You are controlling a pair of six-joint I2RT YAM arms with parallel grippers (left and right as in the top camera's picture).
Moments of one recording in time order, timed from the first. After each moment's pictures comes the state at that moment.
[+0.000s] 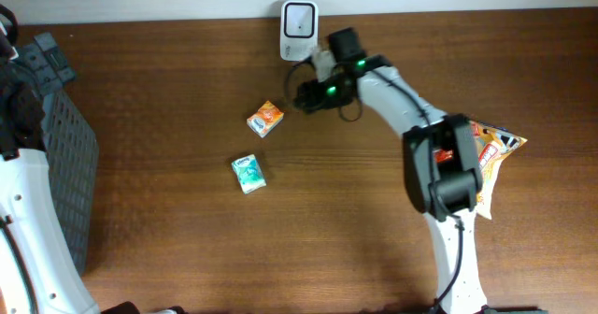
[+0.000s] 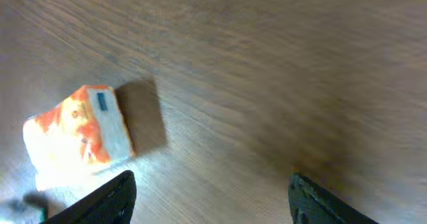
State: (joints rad) left arm 0.32 1.53 1.89 -0.99 -0.29 -0.07; right arm 0.29 2.39 1.90 -0.64 -0.51 0.04
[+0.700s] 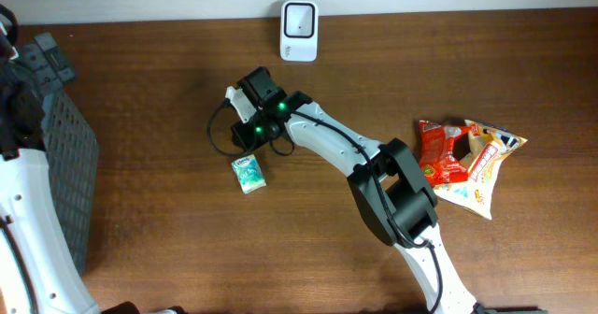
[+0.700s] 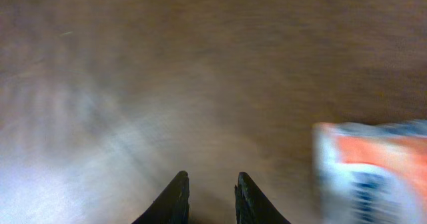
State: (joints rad) left arm 0.32 1.53 1.89 -0.99 -0.29 -0.07; right arm 0.67 2.39 1.91 -0.57 -0.35 0.13
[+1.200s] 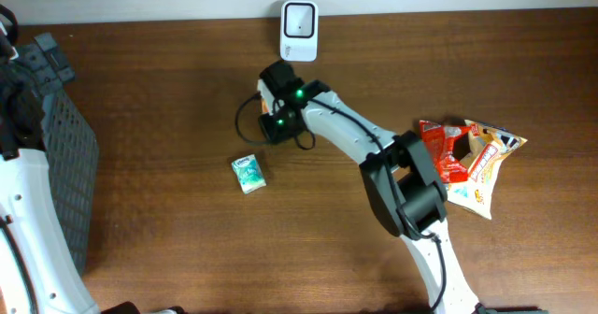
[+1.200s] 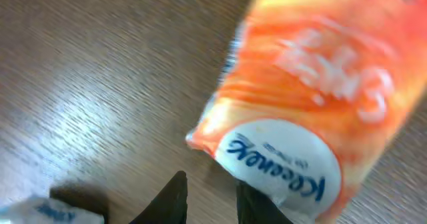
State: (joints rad) left arm 0.32 1.53 1.89 -0.99 -0.29 -0.07; right arm 0.58 2.39 1.91 -0.72 -0.23 0.16
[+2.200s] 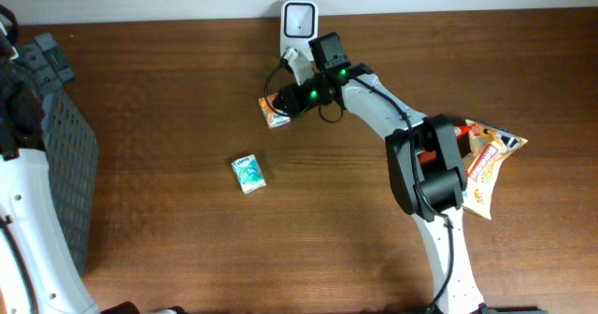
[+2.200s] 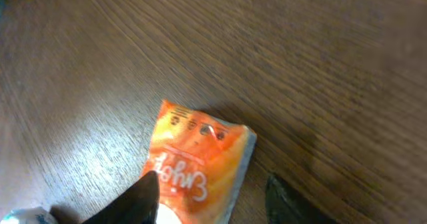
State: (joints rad) left arm 0.32 1.53 1.89 -0.99 -0.29 -0.07; right arm 0.38 2.44 1.92 -0.47 -0.58 -0.03
